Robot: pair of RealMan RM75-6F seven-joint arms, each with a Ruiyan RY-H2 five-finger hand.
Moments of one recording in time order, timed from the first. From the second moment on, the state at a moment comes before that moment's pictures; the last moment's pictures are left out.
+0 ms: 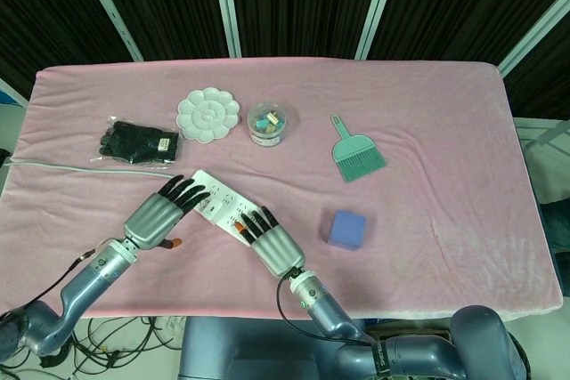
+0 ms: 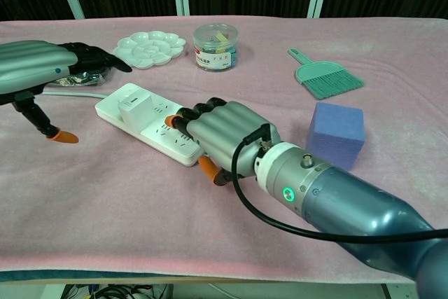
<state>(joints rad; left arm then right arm) -0.63 -1.39 0.00 -1.41 1.59 1.06 0.07 0.81 -1.98 0.18 -1.43 -1.04 0.99 -0.90</state>
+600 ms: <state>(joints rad) -0.68 -1.50 -0.03 -1.33 1.58 1.01 0.09 0.85 -2.04 0.19 -1.37 -0.97 0.96 -0.90</state>
